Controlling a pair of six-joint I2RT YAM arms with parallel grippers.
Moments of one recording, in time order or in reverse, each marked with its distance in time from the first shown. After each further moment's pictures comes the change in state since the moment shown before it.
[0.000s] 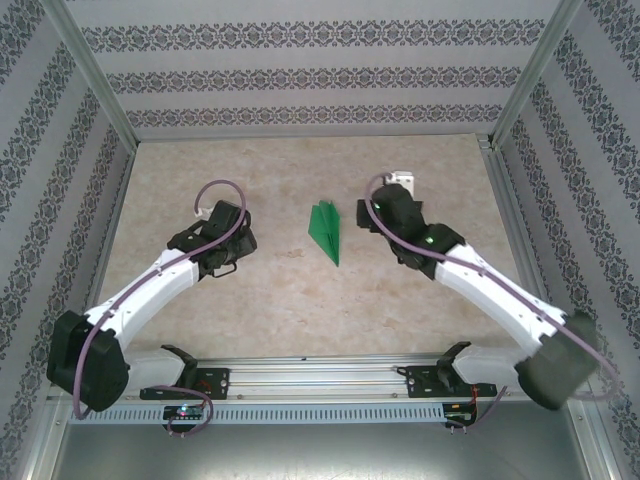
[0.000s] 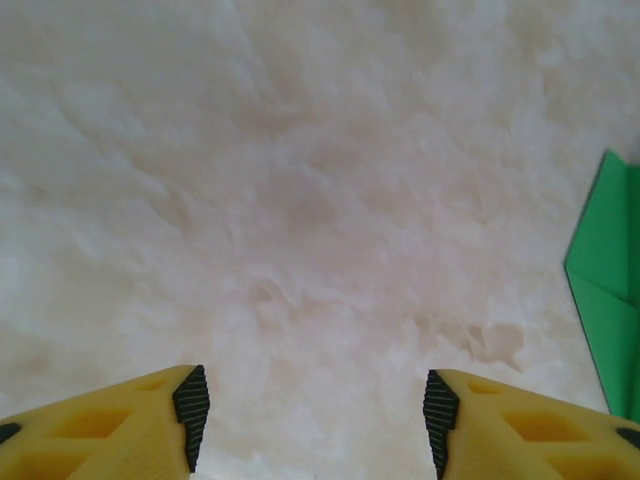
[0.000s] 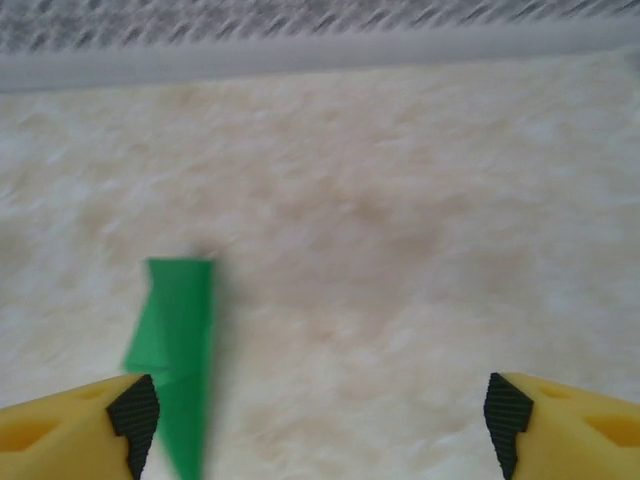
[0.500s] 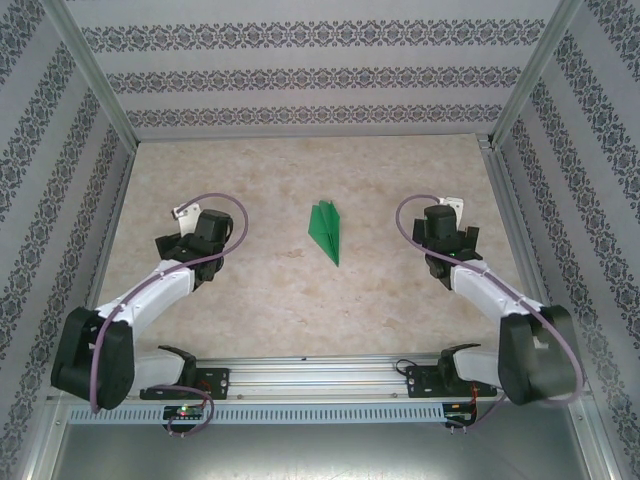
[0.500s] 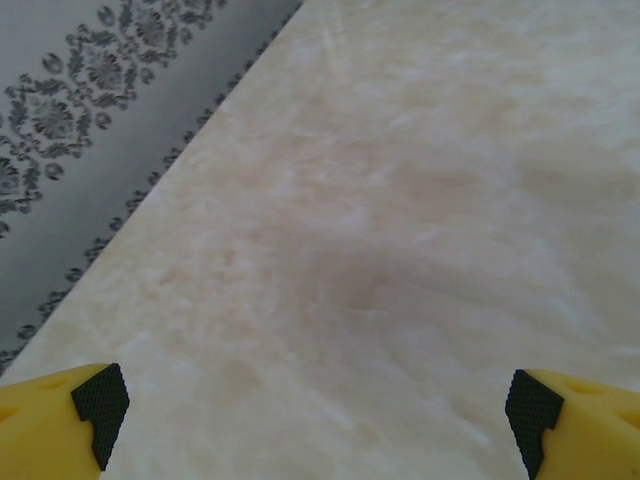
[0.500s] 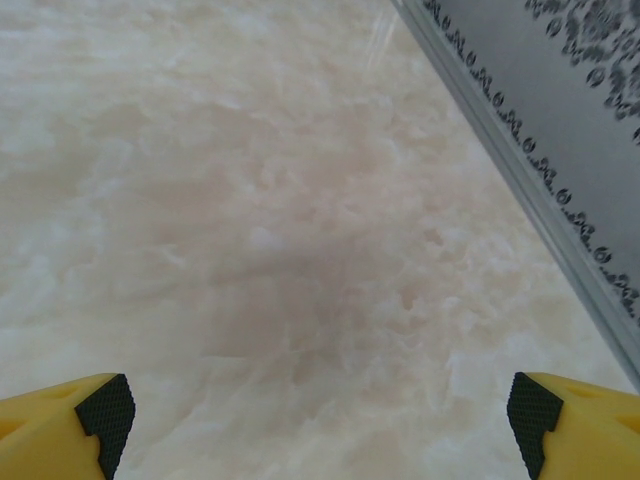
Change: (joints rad) left arm 0.159 0.037 -0.244 0.409 -0.507 0.395; right arm -0.429 0.097 -0.380 0.399 -0.024 -0.245
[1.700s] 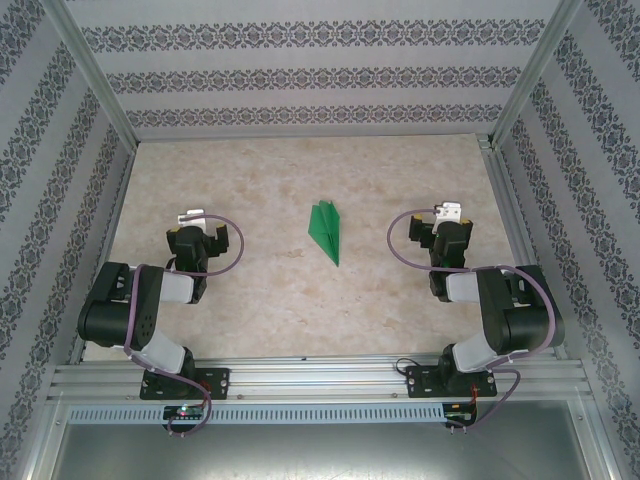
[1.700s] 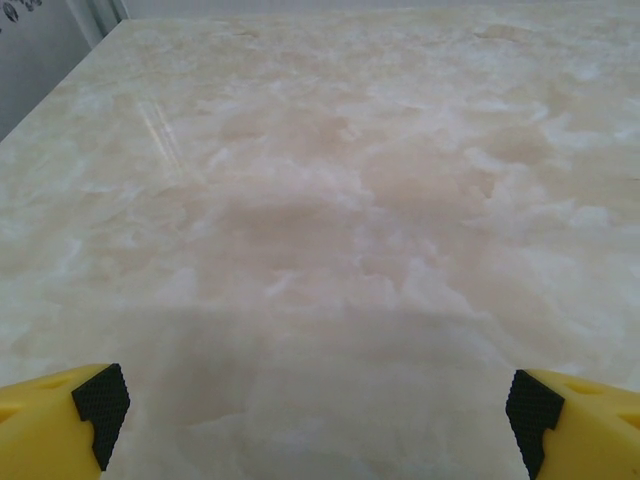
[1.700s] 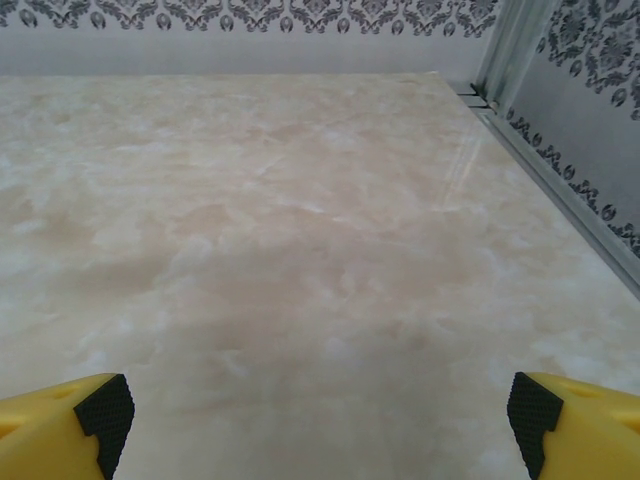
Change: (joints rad) left arm 0.221 0.299 -0.284 0.999 0.542 0.359; right arm -0.113 0.238 -0.230 0.842 -0.245 -0.153
